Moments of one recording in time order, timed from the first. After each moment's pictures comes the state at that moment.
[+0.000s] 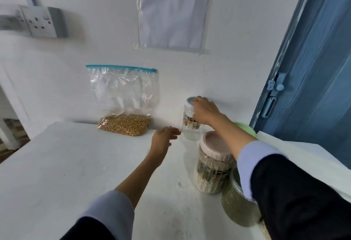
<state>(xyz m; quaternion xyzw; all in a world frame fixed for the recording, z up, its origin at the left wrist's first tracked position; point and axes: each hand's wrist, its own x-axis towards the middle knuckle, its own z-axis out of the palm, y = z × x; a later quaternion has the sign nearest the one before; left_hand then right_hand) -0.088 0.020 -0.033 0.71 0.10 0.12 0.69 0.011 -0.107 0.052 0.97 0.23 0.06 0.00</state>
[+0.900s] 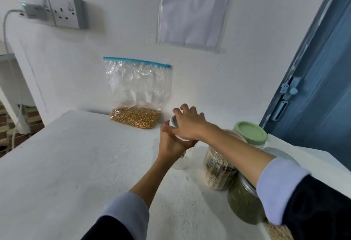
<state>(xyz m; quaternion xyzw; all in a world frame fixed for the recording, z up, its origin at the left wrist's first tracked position) -0.092 0.023 -0.064 0.82 0.04 0.25 0.51 -0.083 -0.051 0.050 0.95 0.31 0.00 0.01</state>
